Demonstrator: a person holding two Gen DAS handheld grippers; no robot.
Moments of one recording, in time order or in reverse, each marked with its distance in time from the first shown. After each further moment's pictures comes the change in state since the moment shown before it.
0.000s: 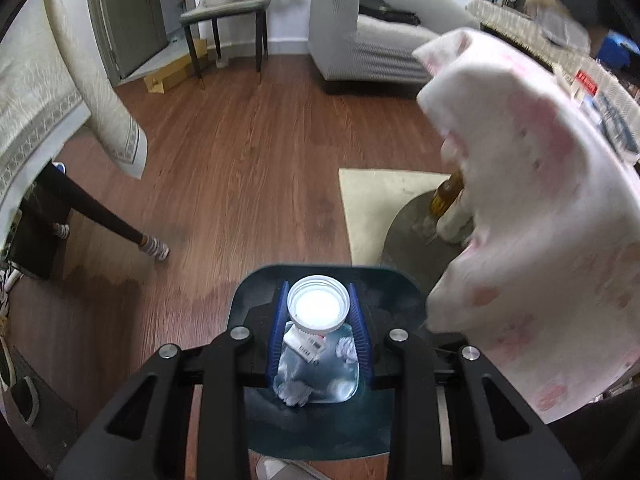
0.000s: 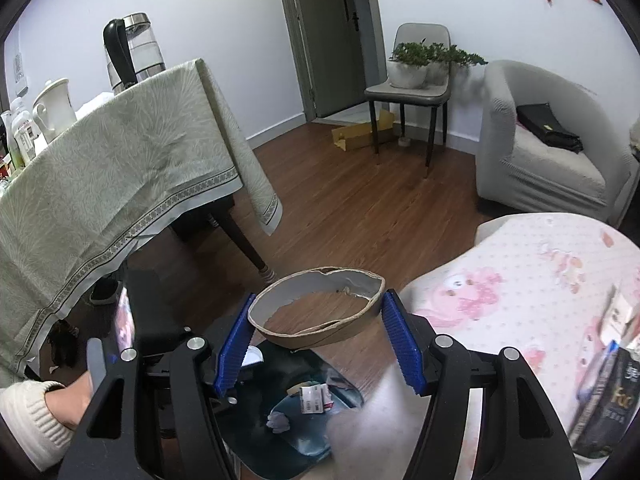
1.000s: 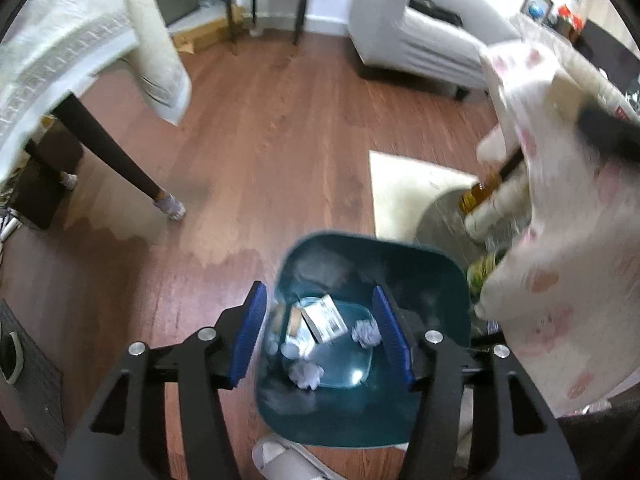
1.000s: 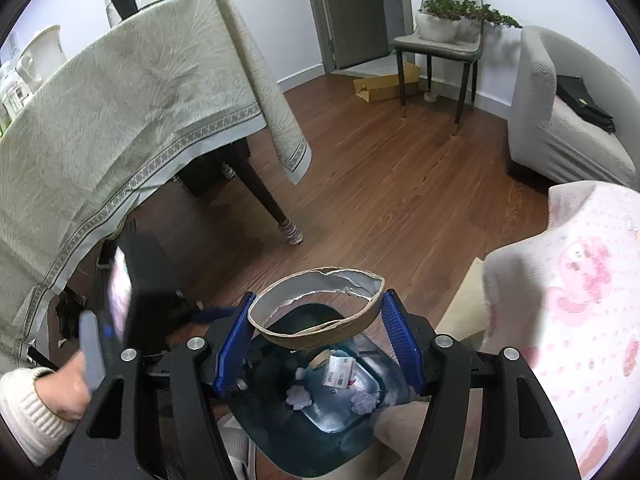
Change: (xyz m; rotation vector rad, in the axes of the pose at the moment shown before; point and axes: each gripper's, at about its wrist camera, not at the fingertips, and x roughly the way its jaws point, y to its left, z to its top) left arm 0.000 0.058 -0.016 -0.149 0.024 0.008; right arm 0.073 0.045 -0.016 -0.031 0.190 0.053
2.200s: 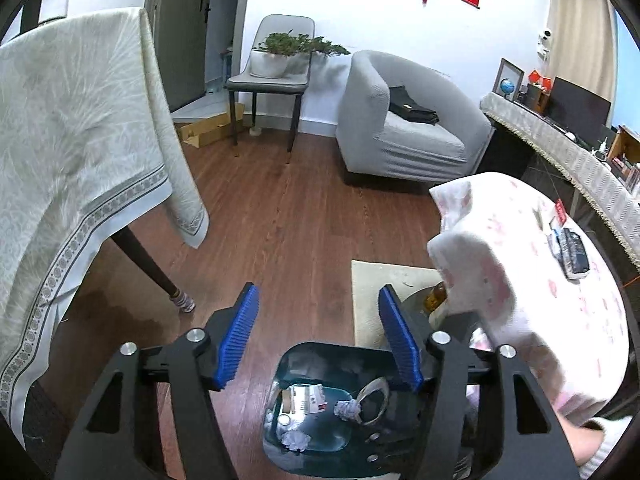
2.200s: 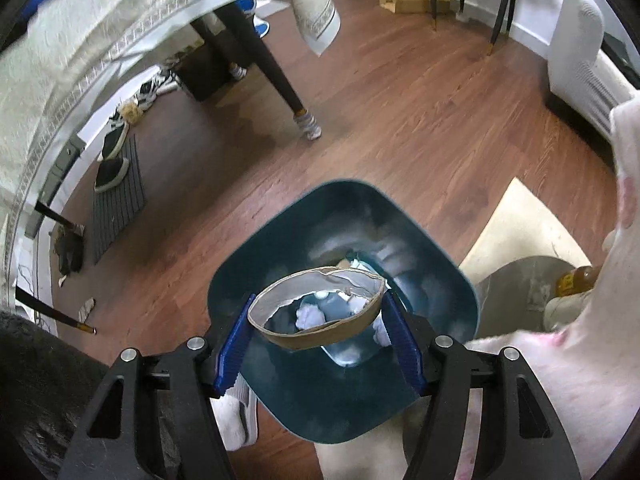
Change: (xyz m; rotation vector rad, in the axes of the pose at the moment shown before) left arm -0.126 -0.020 0.046 0.010 -0.327 -0.045; right arm 0.093 0.024 -0.073 -0.034 0.320 0.026
